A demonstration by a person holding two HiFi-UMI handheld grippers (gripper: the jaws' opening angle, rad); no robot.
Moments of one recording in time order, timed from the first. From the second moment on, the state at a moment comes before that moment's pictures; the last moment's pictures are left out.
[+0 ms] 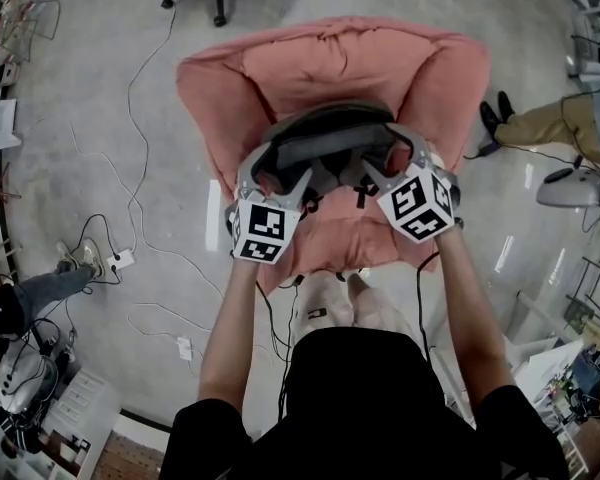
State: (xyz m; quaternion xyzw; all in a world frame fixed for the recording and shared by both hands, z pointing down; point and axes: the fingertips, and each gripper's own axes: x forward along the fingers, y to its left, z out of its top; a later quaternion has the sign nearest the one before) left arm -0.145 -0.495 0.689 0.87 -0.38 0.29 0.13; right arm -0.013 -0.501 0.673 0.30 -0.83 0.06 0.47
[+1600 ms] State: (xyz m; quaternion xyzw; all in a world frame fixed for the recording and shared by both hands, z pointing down) left arm -0.129 -0.456 0.698 0.87 -0.37 0.29 0.15; right arm 0.002 -0.462 0.697 0.33 -0.83 0.19 0.40
